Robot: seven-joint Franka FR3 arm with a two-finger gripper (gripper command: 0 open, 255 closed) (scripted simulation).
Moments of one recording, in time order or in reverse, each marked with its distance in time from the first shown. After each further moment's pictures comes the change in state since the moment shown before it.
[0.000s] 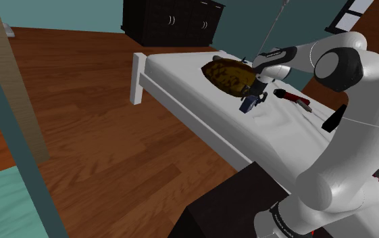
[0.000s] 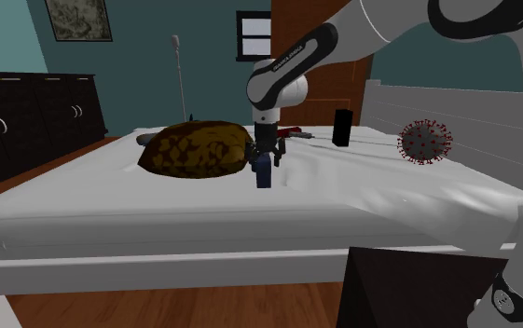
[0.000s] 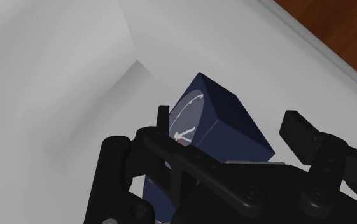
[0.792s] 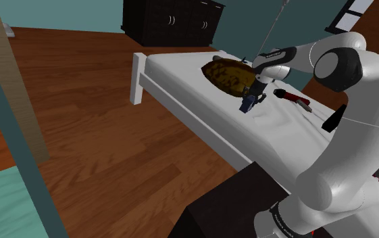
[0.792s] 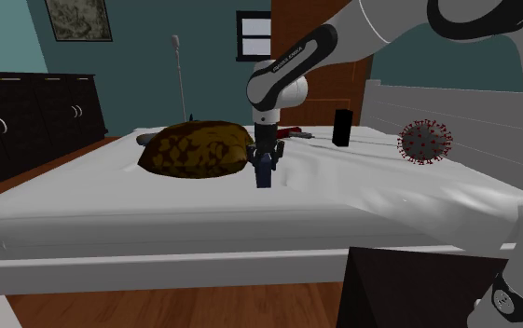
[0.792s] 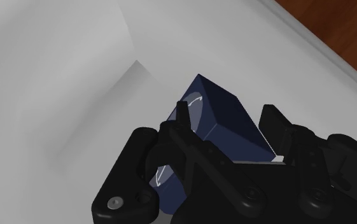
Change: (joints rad) arm 0.000 0.003 0.000 -0.002 0.001 0.005 -0.001
